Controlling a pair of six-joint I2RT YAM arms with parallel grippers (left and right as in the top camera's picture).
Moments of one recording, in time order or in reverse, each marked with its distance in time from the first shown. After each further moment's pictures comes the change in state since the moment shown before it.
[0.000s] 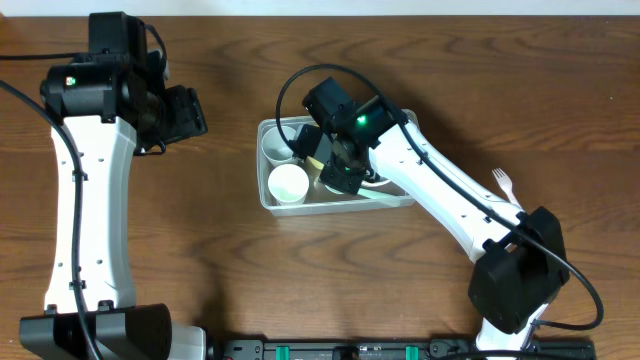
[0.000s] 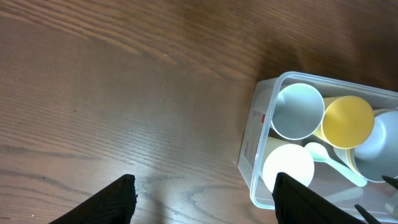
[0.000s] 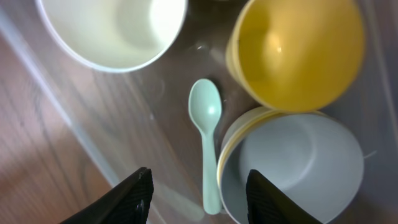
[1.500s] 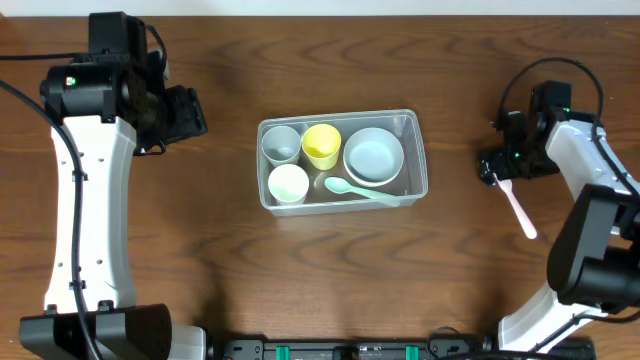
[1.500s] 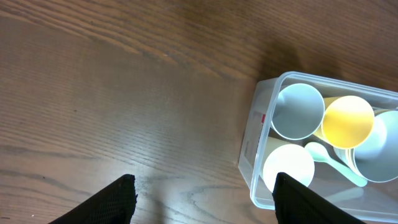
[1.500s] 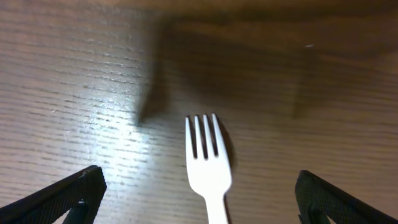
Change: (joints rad) left arm 0.000 0.000 0.000 0.000 0.000 0.000; right arm -0.887 -0.032 -0.415 0.286 -0.003 0.097
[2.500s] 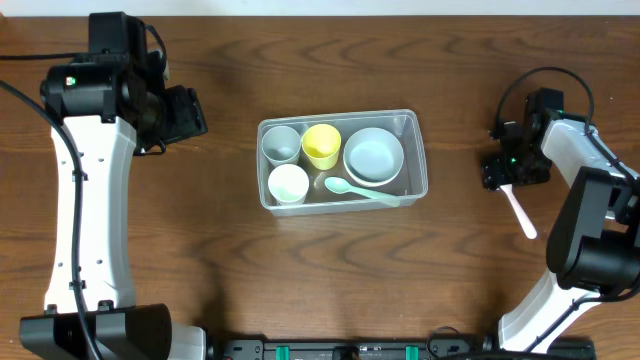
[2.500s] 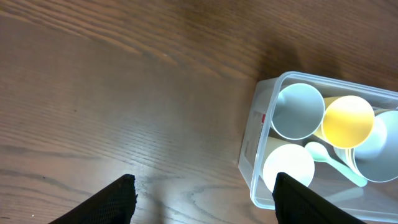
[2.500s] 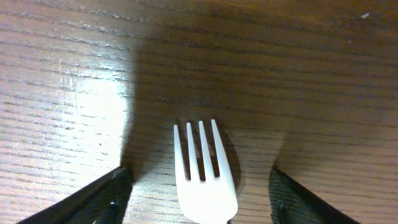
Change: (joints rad) left arm 0.000 0.000 0.000 0.000 0.000 0.000; right arm -0.011 0.089 0.002 0.003 0.013 0.005
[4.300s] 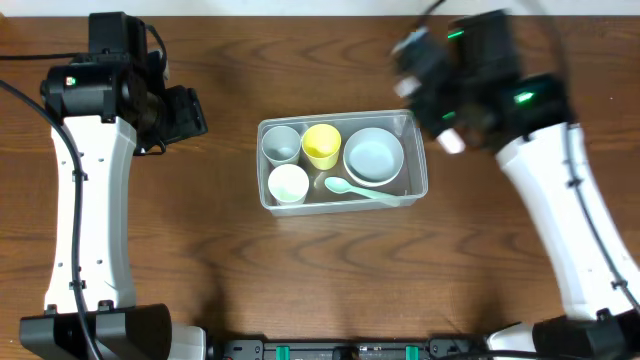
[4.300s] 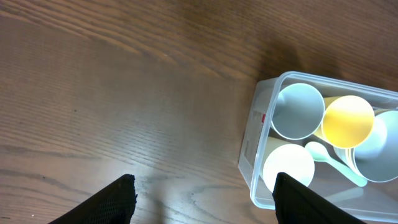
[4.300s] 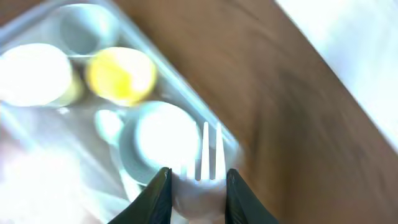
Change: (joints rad) left arm 0.000 0.000 0.000 0.000 0.000 0.000; right arm 0.614 -0.360 0.429 -0.192 -0.117 -0.146
